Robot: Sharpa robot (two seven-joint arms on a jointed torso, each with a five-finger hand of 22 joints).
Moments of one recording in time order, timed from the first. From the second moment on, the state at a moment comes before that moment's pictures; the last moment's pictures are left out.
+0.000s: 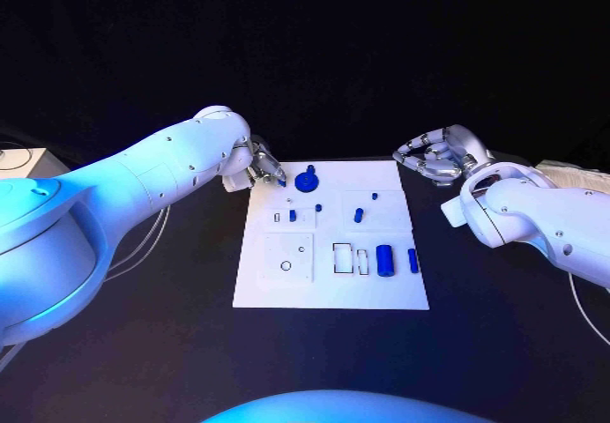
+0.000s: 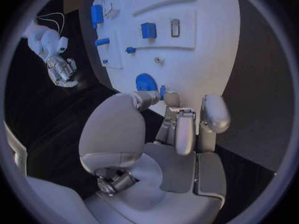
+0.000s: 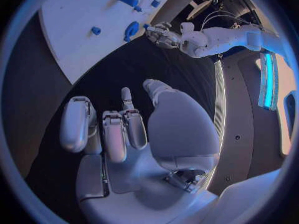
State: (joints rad) left arm 1.33 -0.38 0.07 0.70 -0.96 0.31 -0.47; left_hand 1.16 -0.15 0.77 0.19 0.24 0.78 0.10 0.75 0.76 1.16 0.01 1.13 0.70 1.47 -0.05 1.52 1.31 0.11 1.33 0.06 1.31 1.17; right arm 1.30 -0.78 -0.09 1.38 -0.80 -0.58 0.04; right_hand 1.22 -0.19 0.27 0.29 0.40 0.96 0.13 0.21 0.33 1.47 0.04 1.45 1.31 1.47 -0.03 1.55 1.31 0.08 1.43 0.08 1.23 1.28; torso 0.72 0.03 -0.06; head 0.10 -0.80
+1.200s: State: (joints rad) left arm 1.26 -0.68 0.06 1.27 -1.06 0.13 -0.50; left_hand 1.11 -0.18 0.75 0.17 0.36 0.82 0.08 0.77 0.78 1.23 -0.01 1.15 0.76 1.47 -0.06 1.53 1.31 0.09 1.36 0.04 1.35 1.22; right arm 1.29 -0.81 -0.09 1.37 -0.80 -0.58 0.04; right_hand 1.22 -0.19 0.27 0.29 0.40 0.96 0.13 0.21 0.33 1.47 0.04 1.45 1.31 1.47 -0.03 1.55 1.31 0.08 1.43 0.08 1.23 1.28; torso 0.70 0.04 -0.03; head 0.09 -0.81
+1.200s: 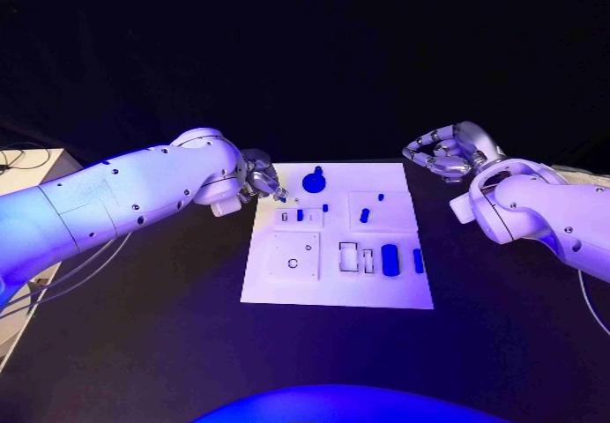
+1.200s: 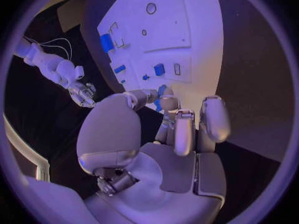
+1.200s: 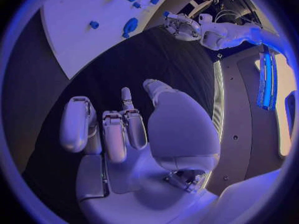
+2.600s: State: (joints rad) left arm 1.22 -0.62 0.04 1.19 -1.09 0.18 -0.51; left_hand 1.11 -0.18 0.75 0.17 0.37 0.83 0.08 0.77 0.79 1.23 -0.01 1.15 0.75 1.47 -0.06 1.53 1.31 0.09 1.37 0.04 1.35 1.22; right arm 1.29 -0.80 -0.09 1.37 -0.80 -0.58 0.04; right_hand 1.22 -0.19 0.27 0.29 0.40 0.96 0.13 0.22 0.33 1.47 0.04 1.45 1.31 1.47 -0.03 1.55 1.31 0.08 1.43 0.08 1.23 1.28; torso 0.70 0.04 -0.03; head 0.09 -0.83
